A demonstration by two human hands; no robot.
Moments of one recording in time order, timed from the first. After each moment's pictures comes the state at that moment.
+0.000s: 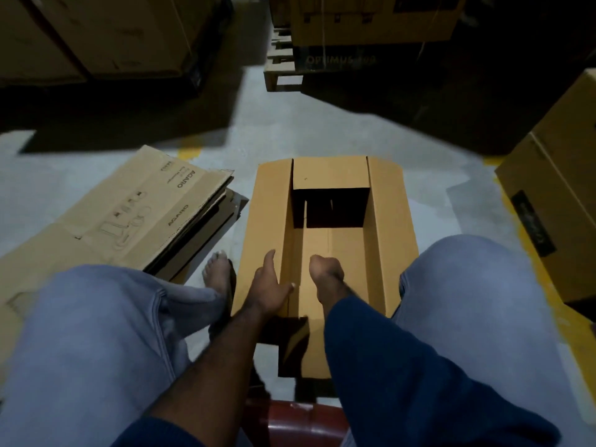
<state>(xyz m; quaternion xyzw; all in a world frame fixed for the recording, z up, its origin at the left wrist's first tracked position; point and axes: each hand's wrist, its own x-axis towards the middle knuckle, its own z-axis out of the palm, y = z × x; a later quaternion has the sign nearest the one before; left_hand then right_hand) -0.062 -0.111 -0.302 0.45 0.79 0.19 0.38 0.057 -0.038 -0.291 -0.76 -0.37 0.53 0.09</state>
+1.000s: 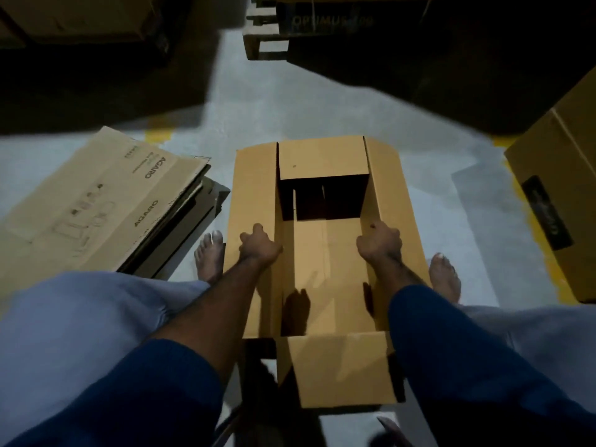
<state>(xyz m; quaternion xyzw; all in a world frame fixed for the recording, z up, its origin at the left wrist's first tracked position) -0.092 0.032 -0.358 0.37 0.86 0.09 0.35 0.149 0.082 -0.366 -0.80 -0.51 0.32 0.08</state>
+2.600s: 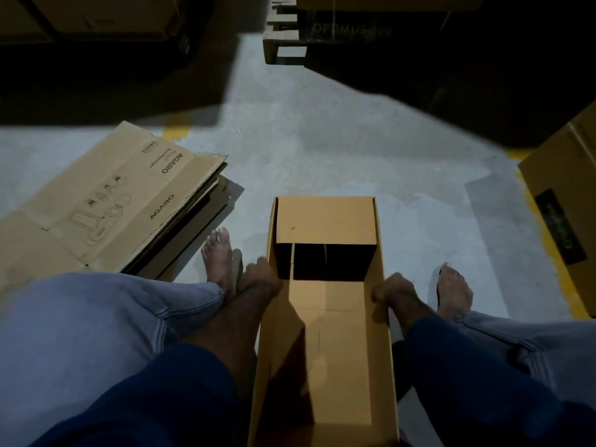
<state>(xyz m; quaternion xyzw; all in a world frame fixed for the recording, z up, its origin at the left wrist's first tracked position) -0.085 -0.024 -0.362 0.40 0.86 -0.08 0.32 0.158 0.017 -0.362 -0.79 -0.46 0.39 -0.12</state>
